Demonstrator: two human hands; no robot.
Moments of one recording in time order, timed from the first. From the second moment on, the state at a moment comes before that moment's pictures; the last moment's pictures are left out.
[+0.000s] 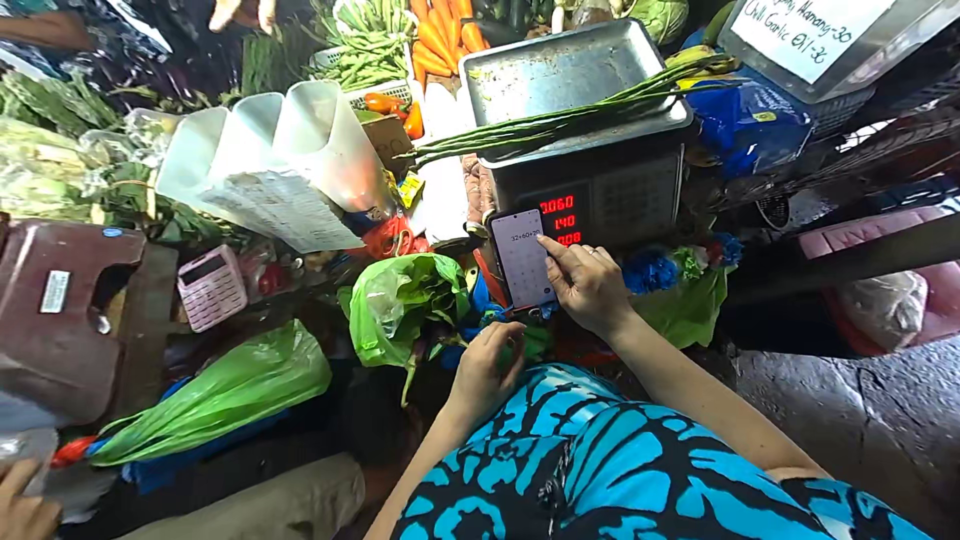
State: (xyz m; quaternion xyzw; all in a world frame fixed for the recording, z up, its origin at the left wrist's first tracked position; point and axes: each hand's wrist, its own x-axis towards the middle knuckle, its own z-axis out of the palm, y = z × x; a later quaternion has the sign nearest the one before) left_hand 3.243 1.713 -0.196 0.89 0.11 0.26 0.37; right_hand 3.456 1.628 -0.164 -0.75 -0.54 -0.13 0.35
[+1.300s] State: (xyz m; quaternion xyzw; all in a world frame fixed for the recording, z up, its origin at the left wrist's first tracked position) left_hand 3.240 1.721 -0.207 0.88 0.10 0.25 0.38; right_hand 3.475 1.580 -0.188 -0.74 -0.53 -0.12 0.40
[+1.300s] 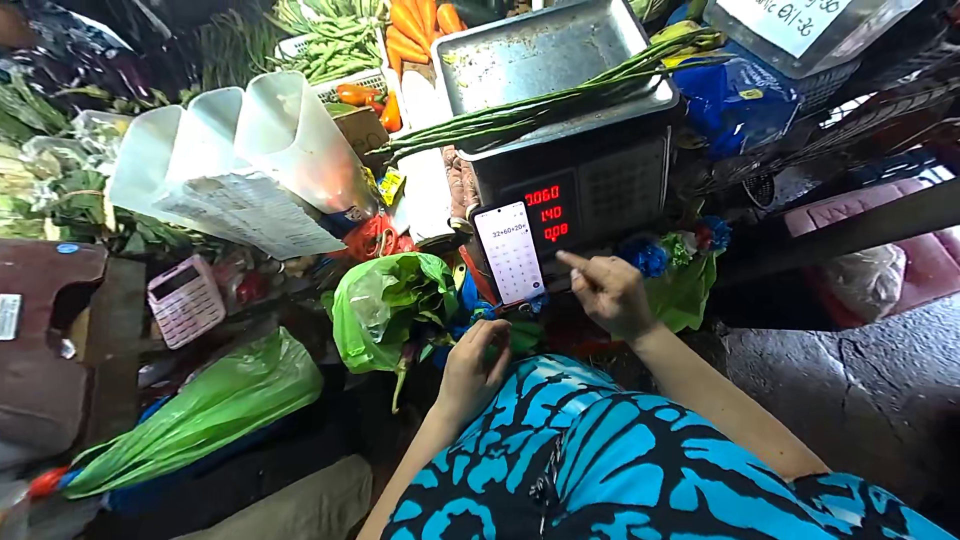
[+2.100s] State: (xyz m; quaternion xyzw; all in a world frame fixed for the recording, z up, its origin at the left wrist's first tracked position) left_hand 3.239 1.722 -0.216 0.87 0.12 0.27 0.40; right_hand 3.526 1.561 -0.155 -0.89 -0.35 -0.09 0.29
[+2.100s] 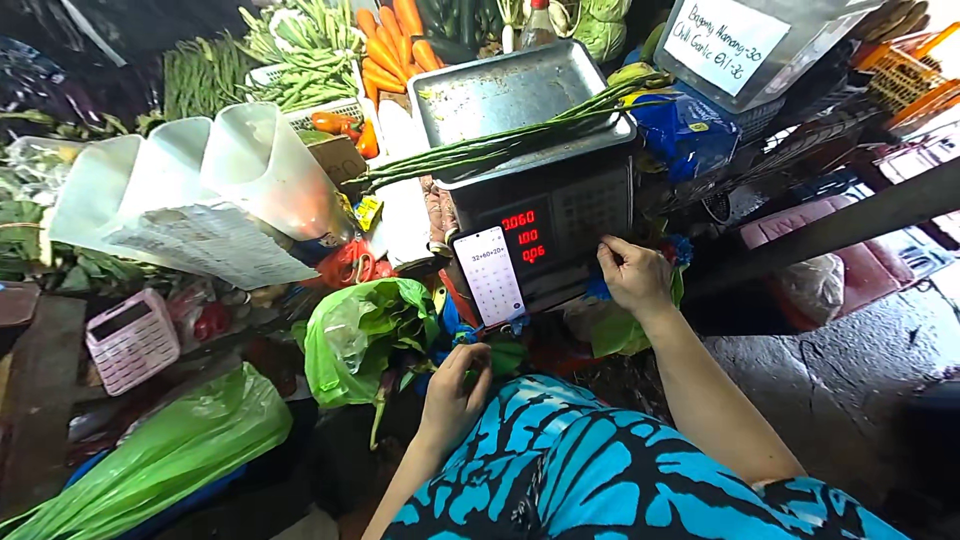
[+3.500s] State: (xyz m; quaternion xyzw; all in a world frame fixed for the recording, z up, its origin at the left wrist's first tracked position) left_hand 3.231 1.715 -0.212 0.87 0.14 0.25 0.40; right_hand 3.419 1.609 -0.195 -0.73 -0.62 -0.04 0.29
